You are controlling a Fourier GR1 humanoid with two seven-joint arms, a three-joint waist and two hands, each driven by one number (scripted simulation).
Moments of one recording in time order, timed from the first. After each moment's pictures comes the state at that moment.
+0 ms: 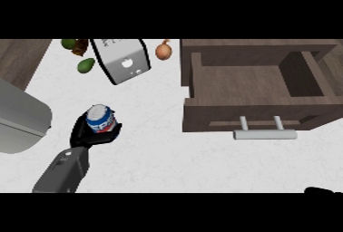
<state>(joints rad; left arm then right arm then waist) -0.54 0.18 0.29 -0.31 0.06 -0.14 -0.71 0.12 -0.08 -0.29 -2.25 -0.10 0.10 0.29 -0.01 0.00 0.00</state>
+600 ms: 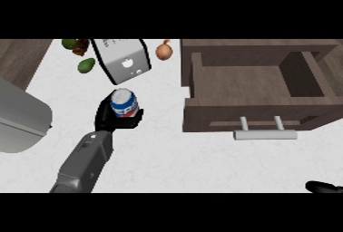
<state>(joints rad) -0.66 0.06 0.28 -0.33 0.08 -0.04 -0.68 0.08 -0.08 -0.30 -2.24 -0.09 0.09 0.31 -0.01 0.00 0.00</state>
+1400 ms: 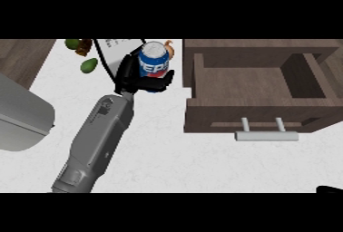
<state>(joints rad) -0.81 0.00 0.04 -0.76 0.16 0.13 -0.22 0.10 -0.10 -0.34 -2.27 -0.10 0.09 0.32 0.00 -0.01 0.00</state>
